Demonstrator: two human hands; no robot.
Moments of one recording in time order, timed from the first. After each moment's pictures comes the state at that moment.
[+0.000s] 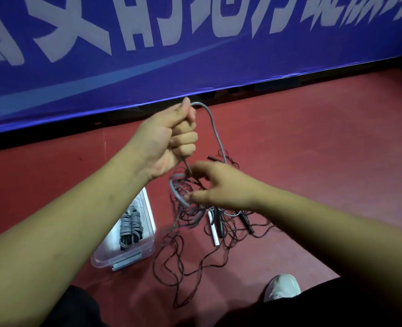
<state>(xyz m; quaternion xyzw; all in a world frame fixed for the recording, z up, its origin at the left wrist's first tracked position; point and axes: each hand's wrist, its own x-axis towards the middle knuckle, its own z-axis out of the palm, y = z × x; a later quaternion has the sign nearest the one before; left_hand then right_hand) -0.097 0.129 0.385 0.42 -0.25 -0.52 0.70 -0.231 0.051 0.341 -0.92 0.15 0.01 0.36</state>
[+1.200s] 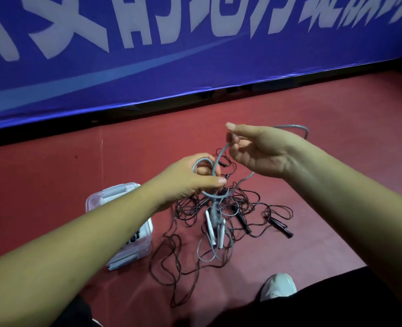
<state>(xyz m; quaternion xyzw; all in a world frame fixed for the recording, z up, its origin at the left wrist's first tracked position) -0.125 0.141 0.329 0.63 -0.42 -0.45 0.48 -0.239 -0.004 0.383 -0.37 0.33 -0.12 0.86</state>
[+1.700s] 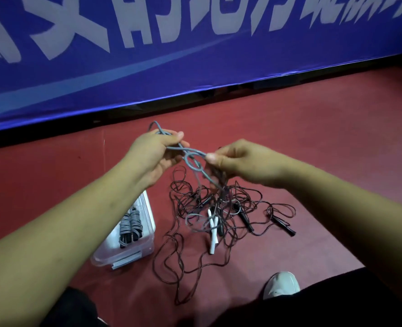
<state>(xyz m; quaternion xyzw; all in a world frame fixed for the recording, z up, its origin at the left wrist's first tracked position) -0.084 0.136 0.350 0.60 -0.15 -0.39 0.68 -0.251 0.014 0.366 -0.83 0.14 0.03 0.53</state>
